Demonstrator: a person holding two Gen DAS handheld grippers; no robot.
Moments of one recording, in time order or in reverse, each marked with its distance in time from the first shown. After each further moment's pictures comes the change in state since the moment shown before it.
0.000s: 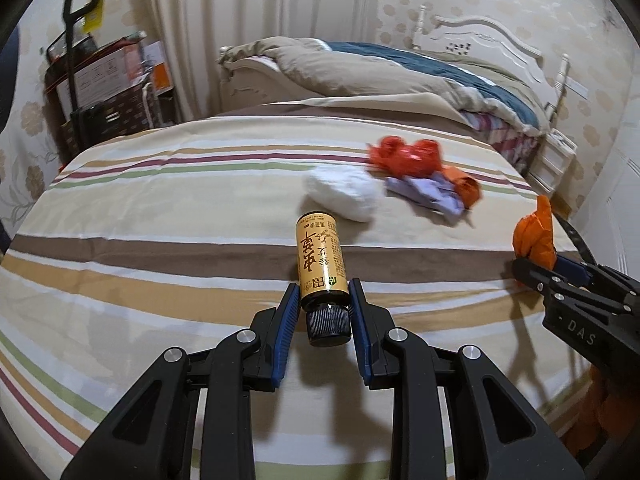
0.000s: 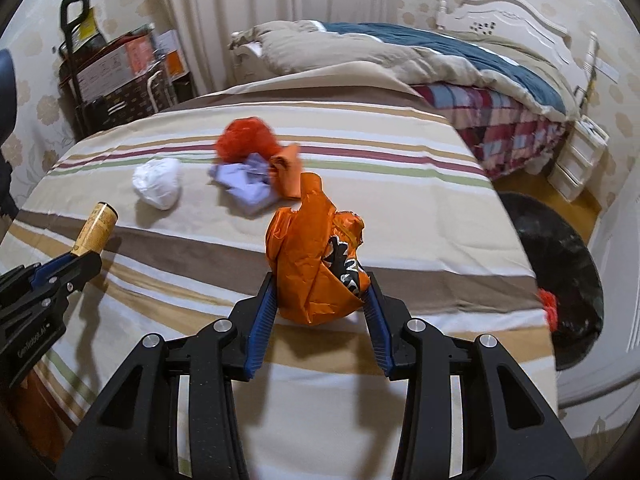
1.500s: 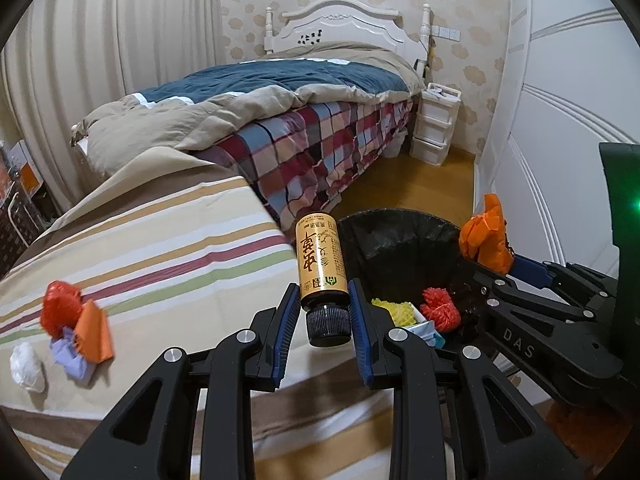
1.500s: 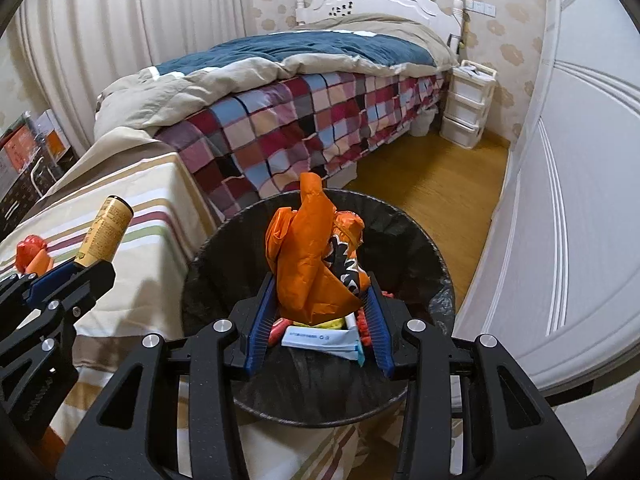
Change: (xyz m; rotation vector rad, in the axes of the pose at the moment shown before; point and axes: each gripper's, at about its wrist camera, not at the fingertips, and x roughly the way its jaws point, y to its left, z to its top) left arm 0.053 -0.271 0.060 0.348 -0.043 -0.286; right arm -0.009 -0.244 -0.001 0.323 -0.044 -0.270
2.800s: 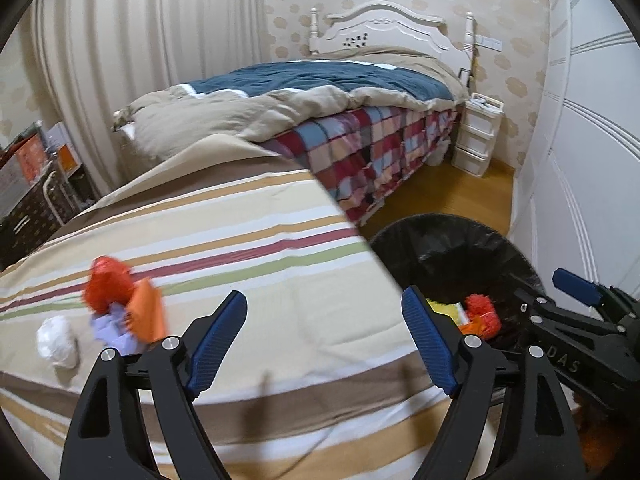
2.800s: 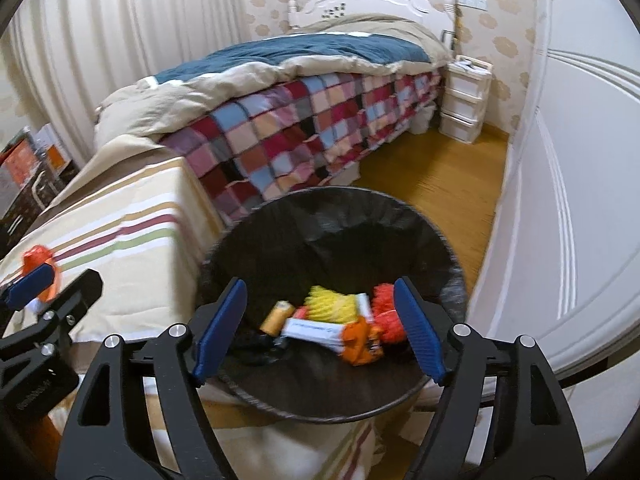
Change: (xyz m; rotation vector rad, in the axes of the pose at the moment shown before) left arm -0.018 0.038 -0.016 -0.084 -0.013 0.157; right arm -0.012 0.015 -0.010 0.034 -0.018 0.026
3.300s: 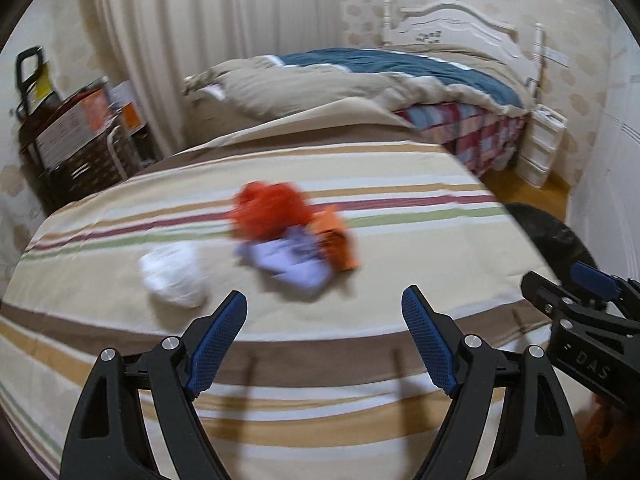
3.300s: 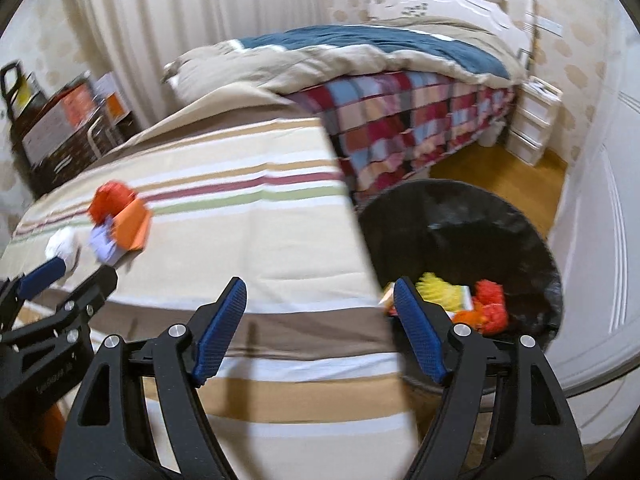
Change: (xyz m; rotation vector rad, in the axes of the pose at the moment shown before) left arm -0.024 0.108 -0.045 -0.145 0.056 0.187; right arm -0.007 0.115 -0.024 -0.192 0.051 0.156
